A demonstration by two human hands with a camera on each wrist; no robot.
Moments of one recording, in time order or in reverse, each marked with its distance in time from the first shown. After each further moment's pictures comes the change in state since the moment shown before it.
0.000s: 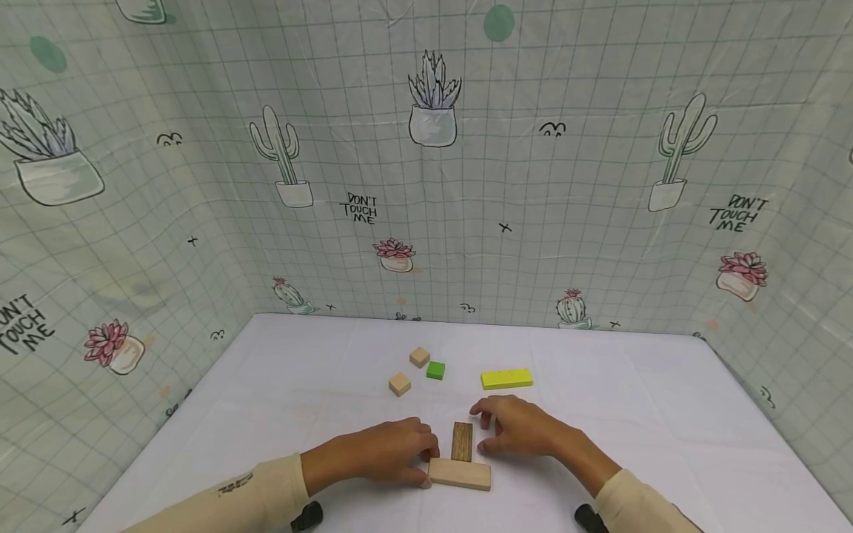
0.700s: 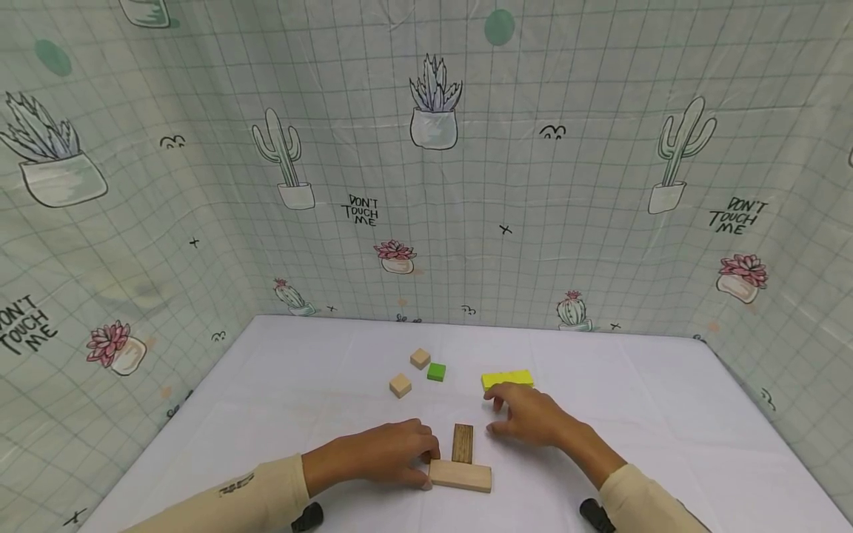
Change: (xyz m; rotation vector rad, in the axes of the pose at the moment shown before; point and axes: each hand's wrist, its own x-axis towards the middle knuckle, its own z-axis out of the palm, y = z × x) left_hand 0.000 0.000 0.001 0.004 0.000 0.004; right_hand -0.001 0.013 -0.008 -0.137 0.192 0.051
